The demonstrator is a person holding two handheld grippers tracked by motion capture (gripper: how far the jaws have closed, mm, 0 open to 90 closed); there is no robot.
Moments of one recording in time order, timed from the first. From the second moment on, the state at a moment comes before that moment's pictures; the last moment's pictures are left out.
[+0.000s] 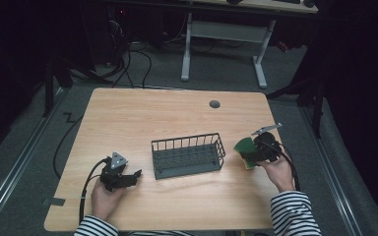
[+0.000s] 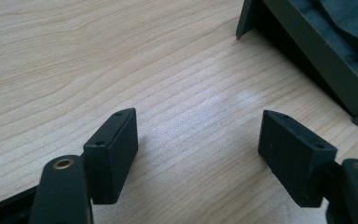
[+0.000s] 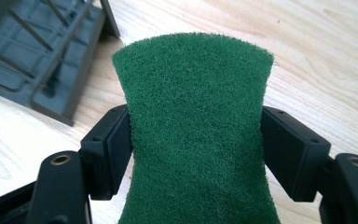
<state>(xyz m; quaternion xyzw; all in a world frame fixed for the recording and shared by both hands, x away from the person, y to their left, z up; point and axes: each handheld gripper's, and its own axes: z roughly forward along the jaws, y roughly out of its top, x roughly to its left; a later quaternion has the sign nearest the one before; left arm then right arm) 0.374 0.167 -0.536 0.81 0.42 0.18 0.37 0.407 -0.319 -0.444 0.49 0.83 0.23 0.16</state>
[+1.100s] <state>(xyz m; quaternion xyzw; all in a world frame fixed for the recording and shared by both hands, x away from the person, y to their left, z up) 0.374 0.167 -0.536 0.81 0.42 0.18 0.37 0.374 -0.287 -0.362 0.44 0.82 0.31 0.21</state>
